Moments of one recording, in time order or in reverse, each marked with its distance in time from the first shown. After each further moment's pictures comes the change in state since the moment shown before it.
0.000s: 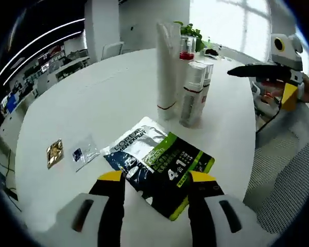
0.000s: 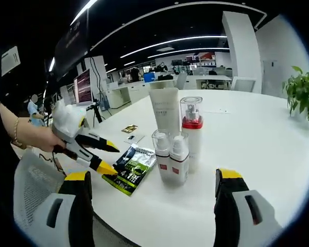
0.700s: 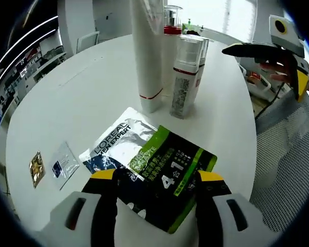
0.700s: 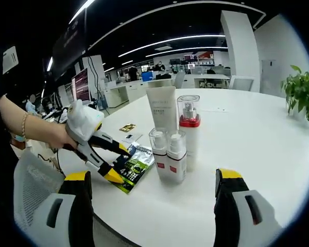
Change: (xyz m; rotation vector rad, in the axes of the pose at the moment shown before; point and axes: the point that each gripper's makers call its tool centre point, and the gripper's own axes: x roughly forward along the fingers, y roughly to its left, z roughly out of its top) left arm 0.033 -0.007 -0.008 0.005 0.111 -0.101; right arm 0.000 -0.003 -0.002 0.005 0.009 -0.017
